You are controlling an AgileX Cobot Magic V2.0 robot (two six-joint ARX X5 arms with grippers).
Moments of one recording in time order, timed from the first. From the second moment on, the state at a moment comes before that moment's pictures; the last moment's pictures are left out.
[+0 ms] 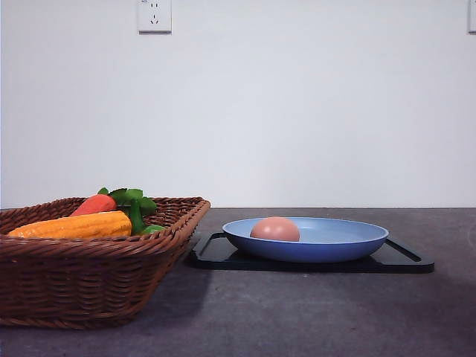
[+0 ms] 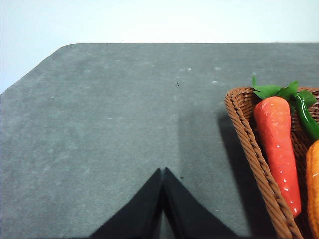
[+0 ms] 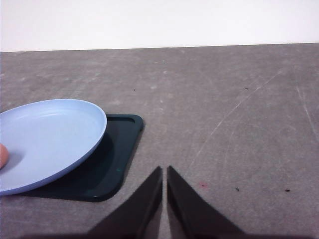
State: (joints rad) left_arx -0.03 0.00 0.05 -0.23 -0.08 0.01; right_arx 0.01 0.01 0.02 -0.16 -0.13 0.09
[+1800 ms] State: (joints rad) left_arx -0.03 0.00 0.05 -0.23 -0.08 0.01; right_arx 0.01 0.01 0.02 -0.16 -0.13 0.09
